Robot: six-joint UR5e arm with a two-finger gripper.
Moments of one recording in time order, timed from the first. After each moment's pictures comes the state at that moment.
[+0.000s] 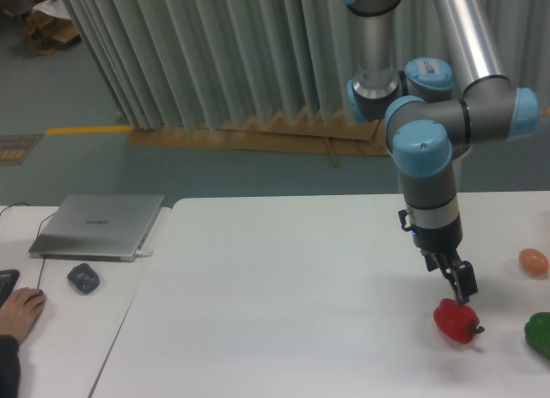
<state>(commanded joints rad) 2.29 -1.91 -1.54 -1.14 1.68 1.25</state>
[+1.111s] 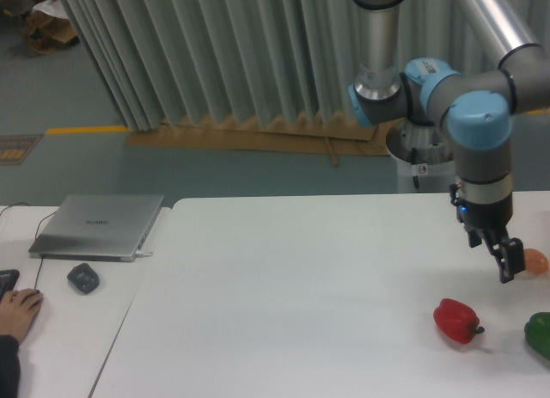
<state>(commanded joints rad) 2.50 -1.81 -1.55 -1.25 1.54 1.51</state>
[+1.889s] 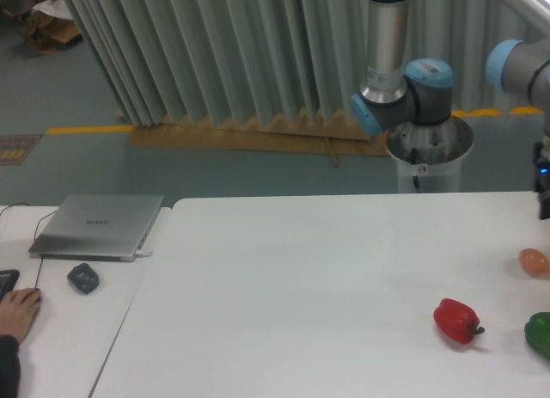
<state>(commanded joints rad) 2.72 -1.78 -1.57 -1.22 1.56 1.87</state>
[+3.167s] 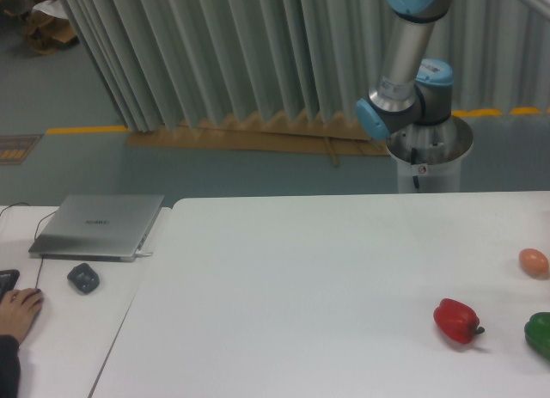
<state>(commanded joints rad) 2.81 -2.02 -1.45 -1.00 1.56 1.69</state>
